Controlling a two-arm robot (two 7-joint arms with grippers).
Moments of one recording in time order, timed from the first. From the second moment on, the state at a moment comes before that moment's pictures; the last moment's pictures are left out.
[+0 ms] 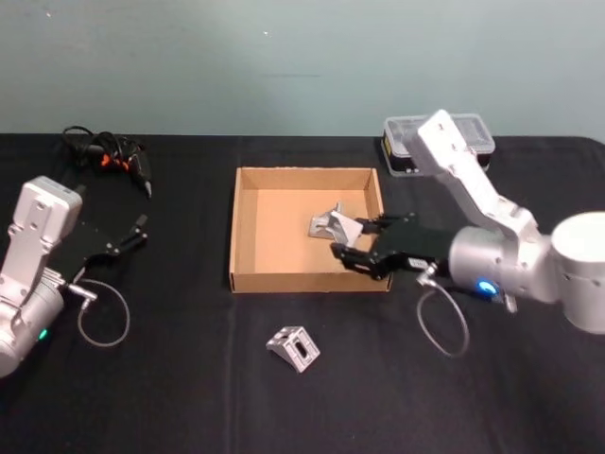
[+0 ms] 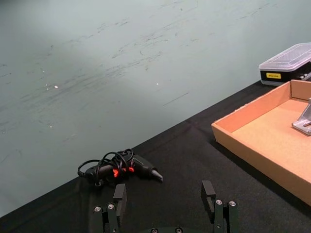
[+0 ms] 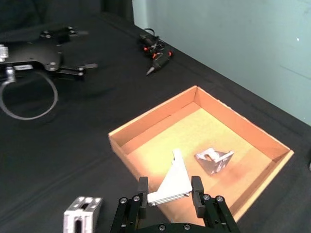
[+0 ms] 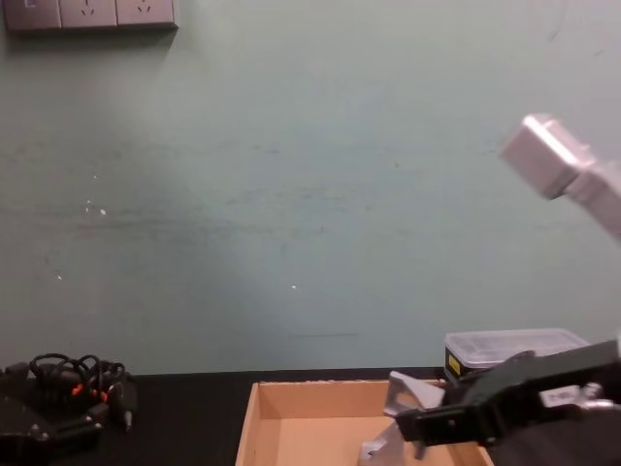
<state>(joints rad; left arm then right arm) -0.20 0.60 0.45 -1.41 -0.25 -0.12 0.03 0.43 0.54 -0.55 -1.59 0.37 0.47 0.46</state>
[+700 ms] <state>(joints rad) -0.20 0.60 0.45 -1.41 -0.25 -0.12 0.03 0.61 0.33 -0.64 -1.25 0.27 0.47 0.50</state>
